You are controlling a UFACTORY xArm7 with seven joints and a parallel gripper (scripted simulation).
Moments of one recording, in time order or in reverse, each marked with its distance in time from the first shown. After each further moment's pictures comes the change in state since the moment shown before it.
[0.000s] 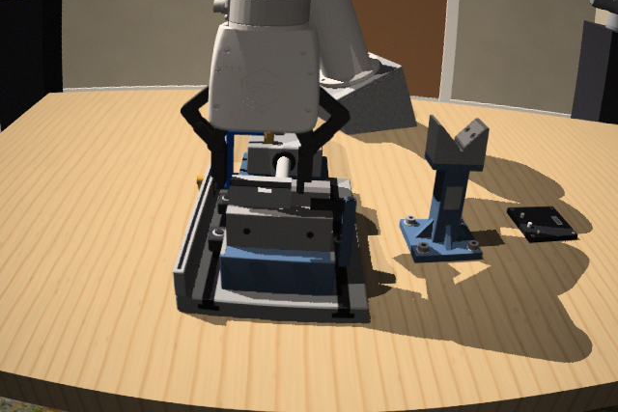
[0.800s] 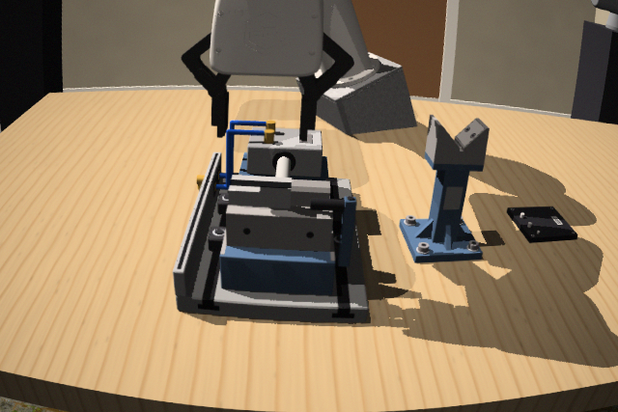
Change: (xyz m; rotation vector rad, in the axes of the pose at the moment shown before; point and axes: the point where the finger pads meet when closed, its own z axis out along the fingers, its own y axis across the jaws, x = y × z) arm 0.000 0.000 -0.054 0.000 0.001 0.000
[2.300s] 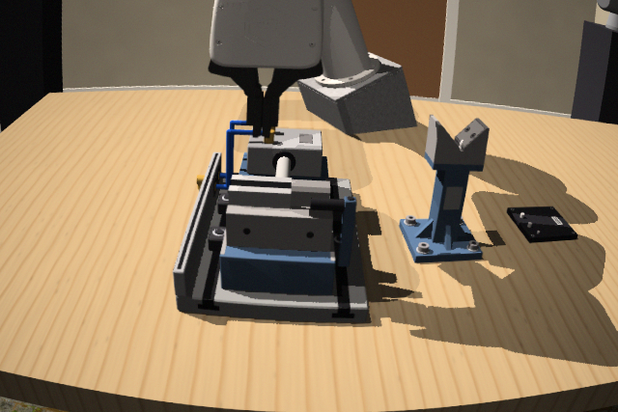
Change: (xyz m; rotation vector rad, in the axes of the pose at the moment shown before) arm 0.000 0.000 -0.007 0.000 0.000 0.000
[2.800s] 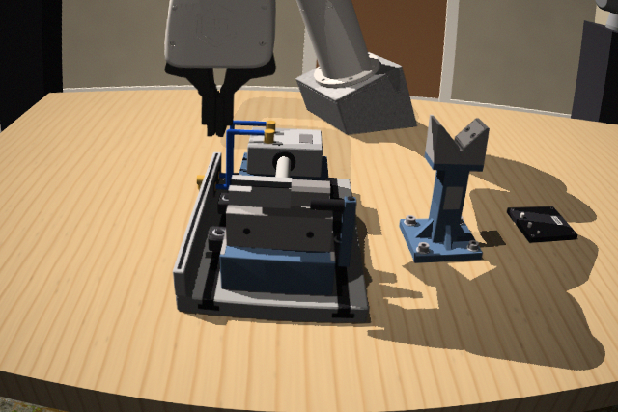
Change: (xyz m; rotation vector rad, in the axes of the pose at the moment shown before) arm 0.000 -0.044 0.001 0.002 -0.002 -0.001
